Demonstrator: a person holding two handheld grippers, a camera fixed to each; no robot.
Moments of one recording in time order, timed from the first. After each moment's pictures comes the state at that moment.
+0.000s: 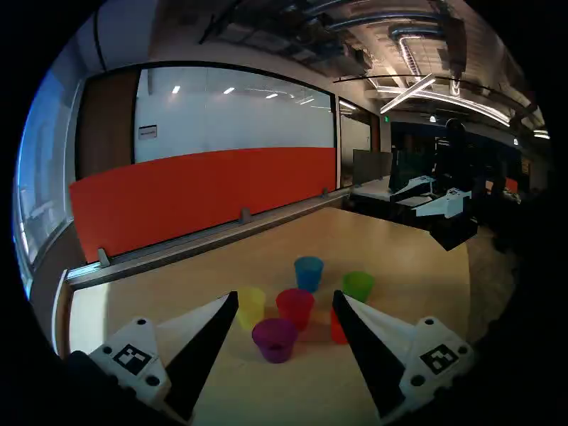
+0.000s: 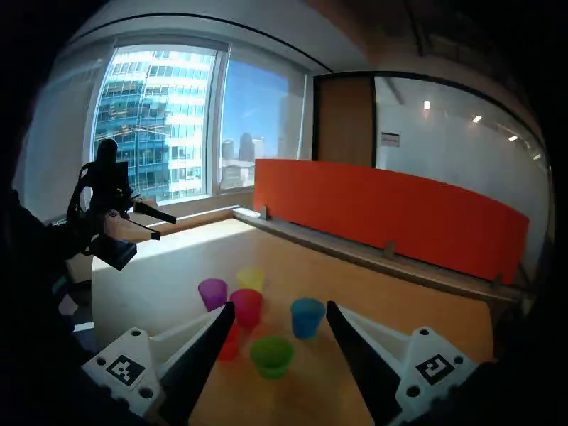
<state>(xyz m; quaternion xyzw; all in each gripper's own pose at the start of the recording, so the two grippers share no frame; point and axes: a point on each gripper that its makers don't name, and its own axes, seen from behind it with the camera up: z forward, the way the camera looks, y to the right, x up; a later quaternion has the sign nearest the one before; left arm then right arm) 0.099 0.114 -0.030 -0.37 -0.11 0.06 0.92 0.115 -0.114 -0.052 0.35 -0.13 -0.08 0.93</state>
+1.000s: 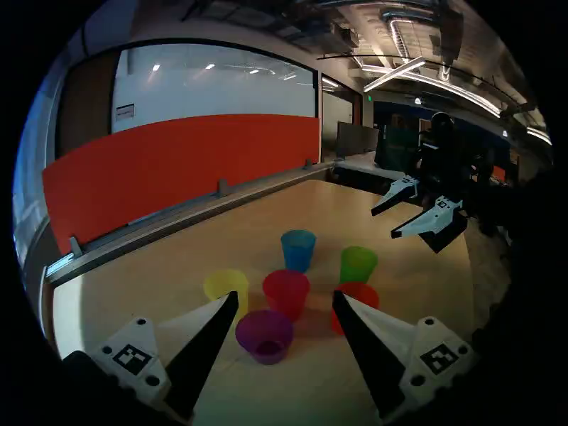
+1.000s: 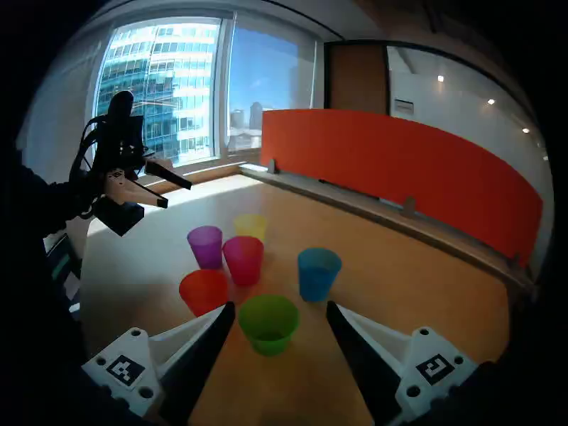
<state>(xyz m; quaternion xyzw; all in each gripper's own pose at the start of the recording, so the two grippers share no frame) 0.036 0.157 0.009 -0.42 -0.17 0.08 0.89 0.004 -0.116 -0.026 0.36 -0.21 -0.11 0.90</state>
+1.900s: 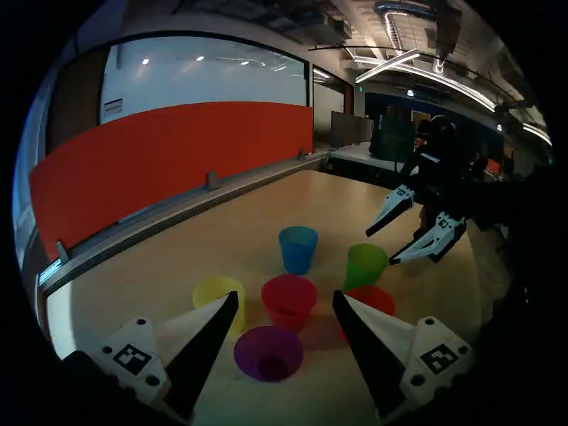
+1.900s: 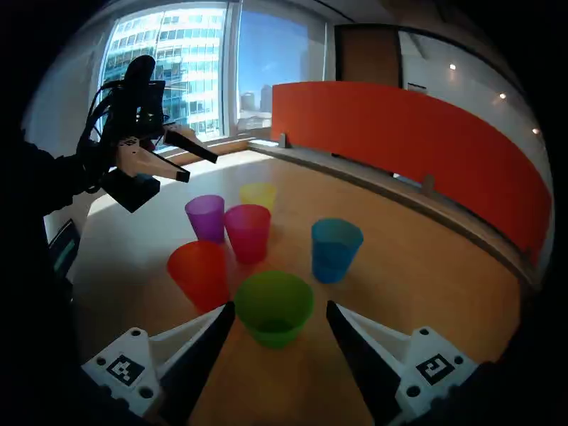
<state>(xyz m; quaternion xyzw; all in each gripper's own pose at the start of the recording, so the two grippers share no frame) 0.016 0.189 0.042 -0.44 -0.18 0.09 0.87 -0.048 -0.135 -0.015 0.39 -0.25 -0.12 0.88</state>
